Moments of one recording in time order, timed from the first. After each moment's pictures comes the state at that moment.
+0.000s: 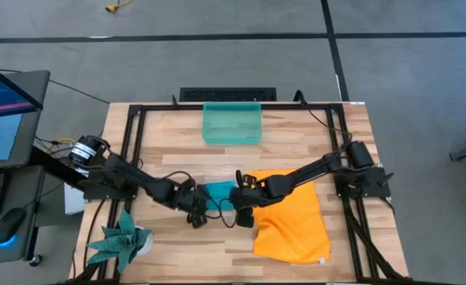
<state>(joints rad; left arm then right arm) -0.37 1.67 0.73 -0.22 -0.20 -0.73 0.28 1.96 1.30 -0.40 0.15 0.30</state>
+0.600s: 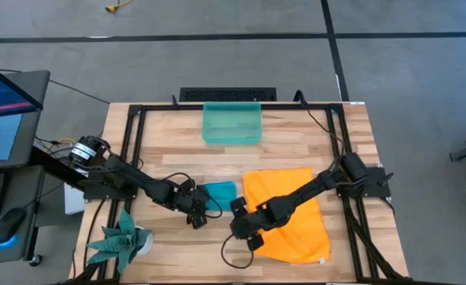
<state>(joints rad) -0.39 1.67 0.73 -0.21 -0.23 -0.74 0.43 2.07 1.30 -0.22 0.18 -0.16</state>
